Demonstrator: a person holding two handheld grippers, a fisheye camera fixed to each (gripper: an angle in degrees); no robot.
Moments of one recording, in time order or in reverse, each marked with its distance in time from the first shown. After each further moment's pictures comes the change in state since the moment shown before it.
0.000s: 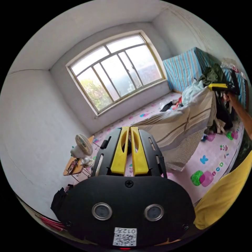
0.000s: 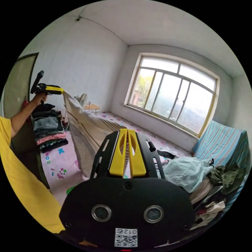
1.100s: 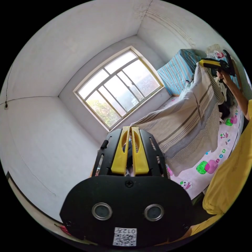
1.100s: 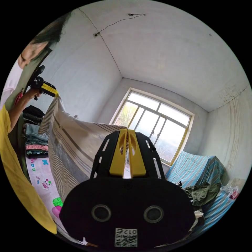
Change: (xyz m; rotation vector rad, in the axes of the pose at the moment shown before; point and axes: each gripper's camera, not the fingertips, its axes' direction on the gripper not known) left arm 0.061 0.004 -0.277 0.151 -0.136 0.161; right arm -0.124 -0.030 -0.266 0.332 0.270 -0.136
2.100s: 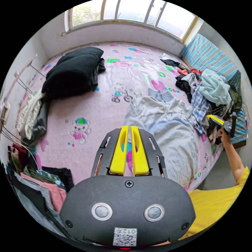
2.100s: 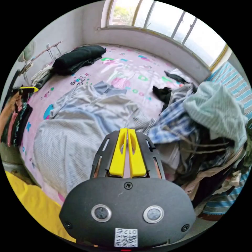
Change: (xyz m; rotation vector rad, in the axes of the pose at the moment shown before) left arm 0.166 0.403 0.825 -0.835 0.692 -0.506; right arm -0.045 0.481 0.585 -1.196 -0.285 0.269
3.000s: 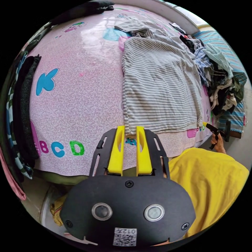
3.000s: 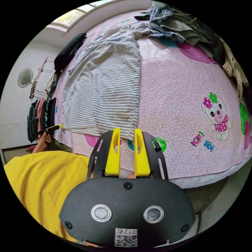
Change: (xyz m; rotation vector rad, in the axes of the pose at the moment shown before) left arm -0.100 0.477 0.148 -0.371 0.142 -0.146; right arm 0.067 0.239 0.132 -0.290 -0.436 0.427
